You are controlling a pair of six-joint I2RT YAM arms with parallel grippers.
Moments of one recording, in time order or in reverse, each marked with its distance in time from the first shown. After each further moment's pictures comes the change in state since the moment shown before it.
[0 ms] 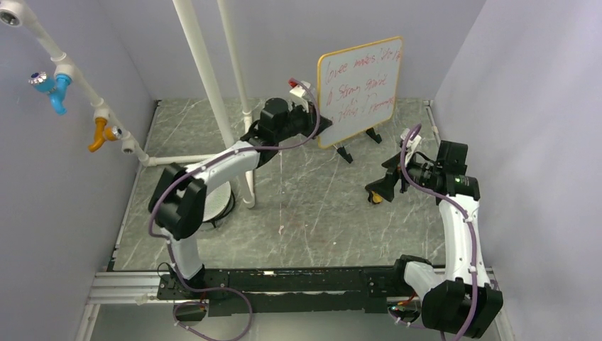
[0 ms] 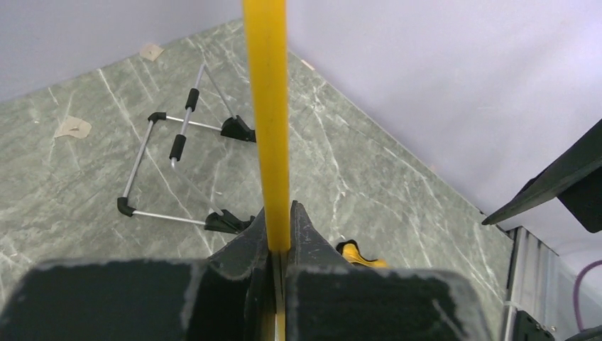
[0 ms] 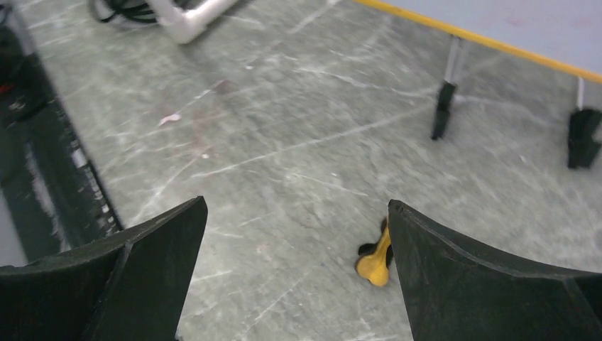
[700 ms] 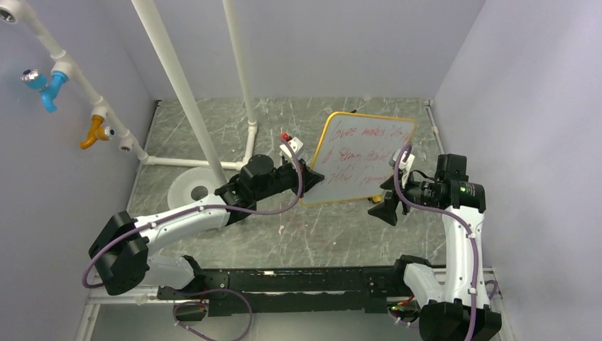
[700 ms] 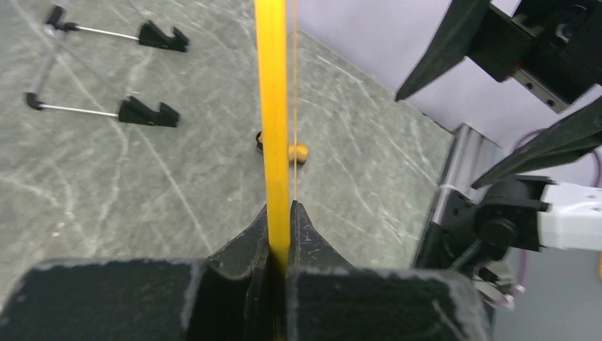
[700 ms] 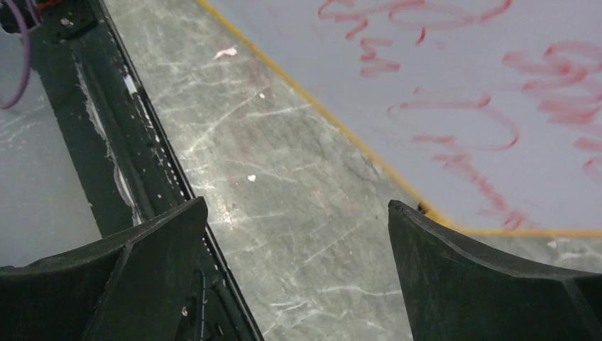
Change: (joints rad) left arm -0.247 -0.568 -0.589 -0.009 -0.133 0.054; right arm 0.002 -0.093 0.102 -0.558 -0.038 -0.411
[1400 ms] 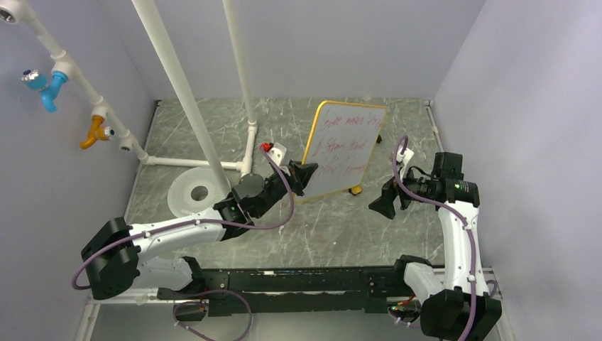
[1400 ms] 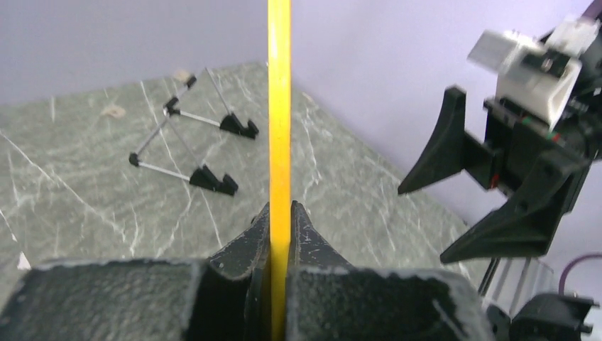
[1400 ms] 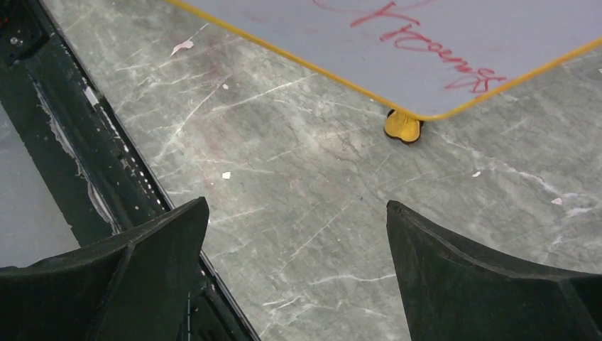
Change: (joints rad) left arm -0.128 -0.077 -0.158 0.294 -0.424 0.004; right arm 0.000 0.043 -0.090 0.179 0.112 0.177
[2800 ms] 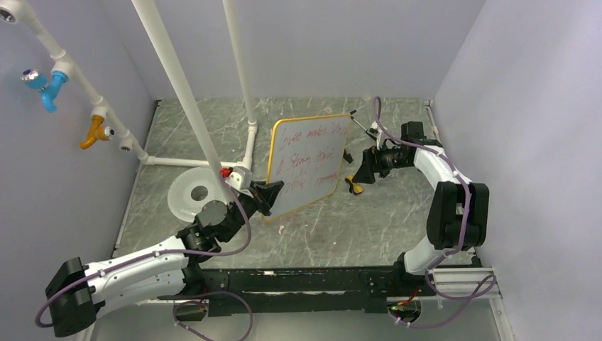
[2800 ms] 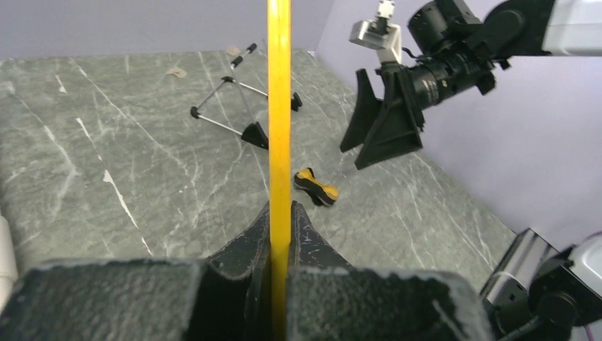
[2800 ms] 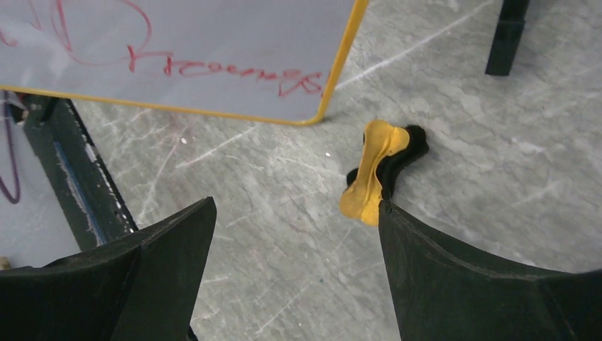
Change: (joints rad) left arm 0.012 -0.416 -0.298 -0.109 -0.116 -0.017; right arm 0.167 0.636 0.173 0.359 0.062 0.289
